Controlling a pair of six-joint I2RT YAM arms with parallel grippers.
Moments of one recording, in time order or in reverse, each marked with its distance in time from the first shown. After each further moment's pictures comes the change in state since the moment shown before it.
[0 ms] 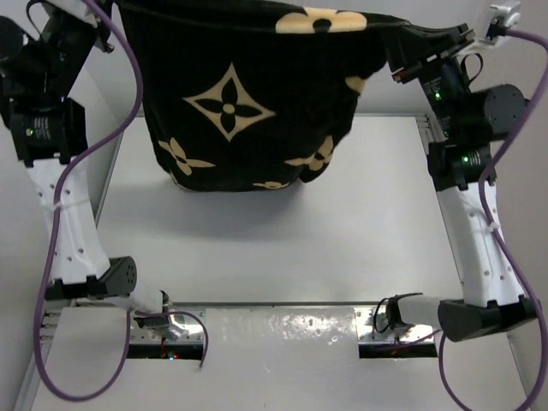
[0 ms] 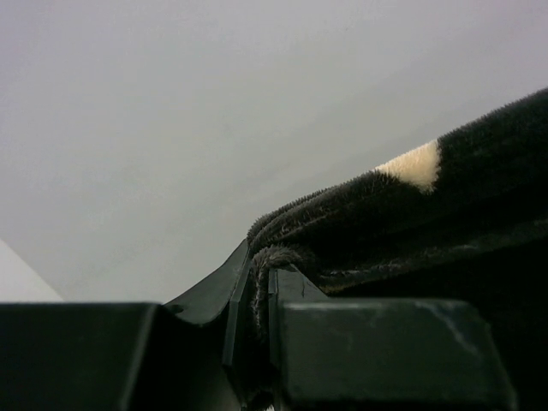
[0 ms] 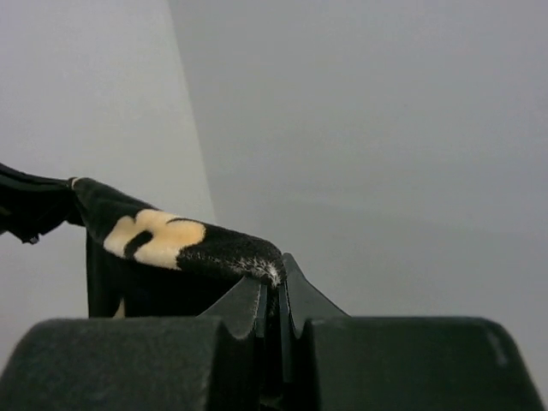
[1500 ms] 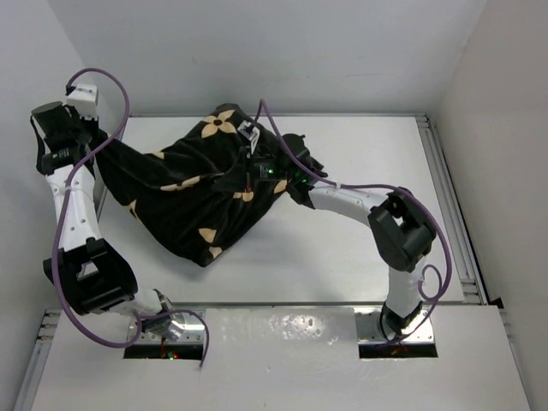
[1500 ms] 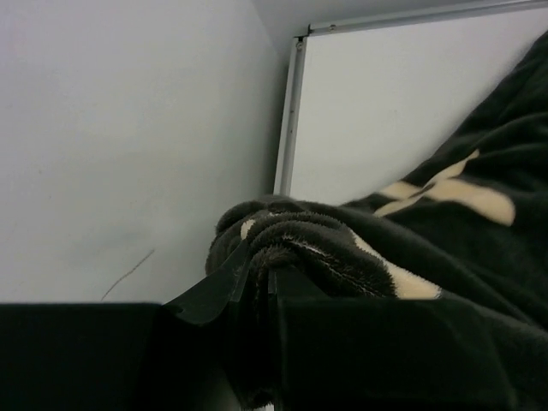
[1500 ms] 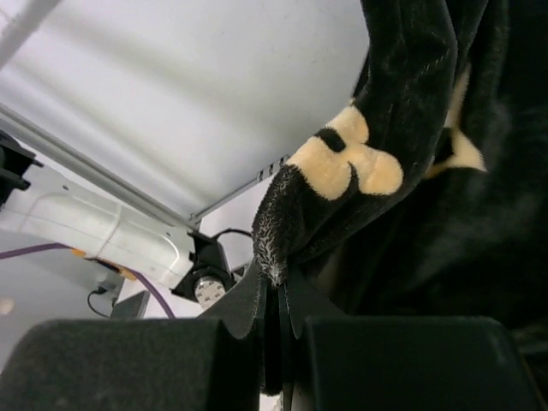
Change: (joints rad) left arm 0.317 -0.124 -0.923 -0.051 -0.343 0.113; right arm 0.581 0.584 -0.329 0.319 -0.485 0.230
